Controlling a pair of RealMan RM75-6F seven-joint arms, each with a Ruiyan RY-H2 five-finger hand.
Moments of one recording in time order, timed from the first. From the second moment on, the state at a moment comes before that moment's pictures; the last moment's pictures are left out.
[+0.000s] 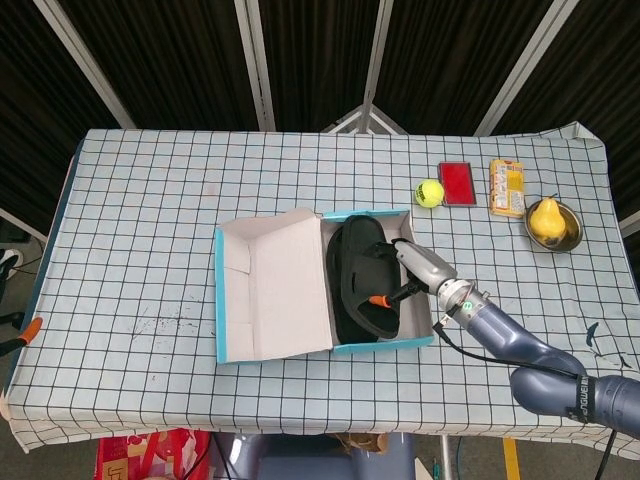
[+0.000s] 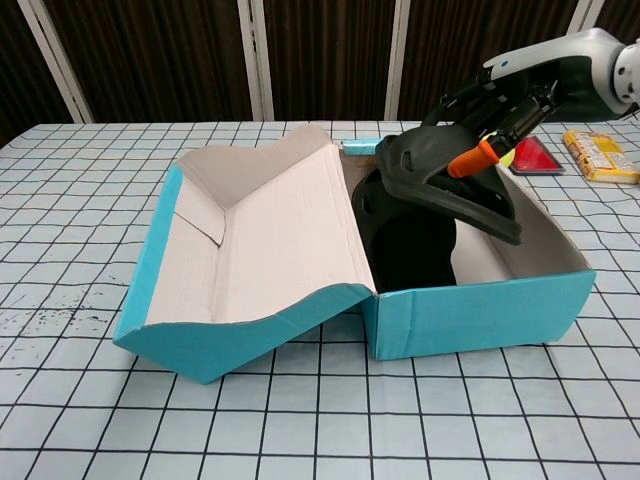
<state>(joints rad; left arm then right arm) -0.10 -1.13 -0.11 -1.51 1.42 1.50 -0.07 0.88 -1.07 0.25 -1.73 -1.00 0.53 0.41</state>
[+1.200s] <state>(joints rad) -0.11 -1.14 -0.11 -1.51 1.43 1.49 -0.03 0.77 -1.11 0.26 -1.64 -1.16 0.52 0.55</state>
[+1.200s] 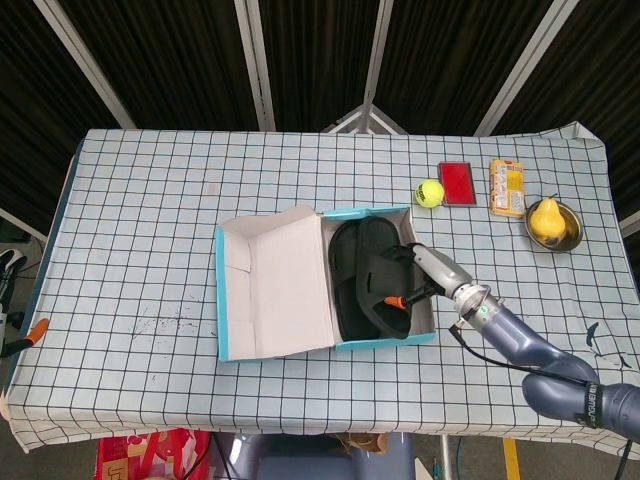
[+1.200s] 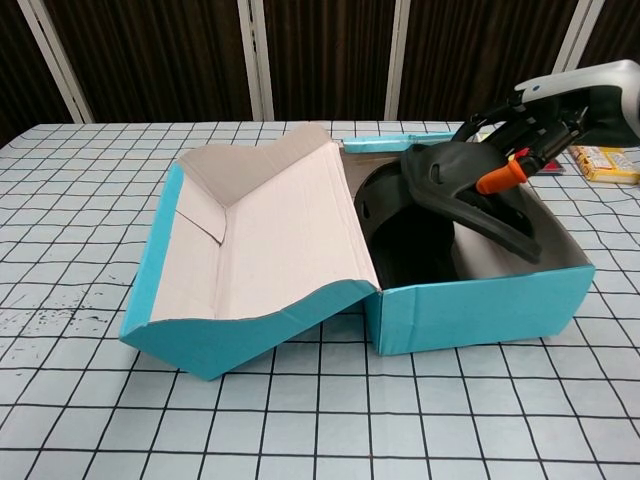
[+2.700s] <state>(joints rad) -0.11 -1.14 -0.10 -1.52 1.43 1.49 -0.02 0.75 -1.24 0.21 -1.48 -1.24 0.55 0.54</state>
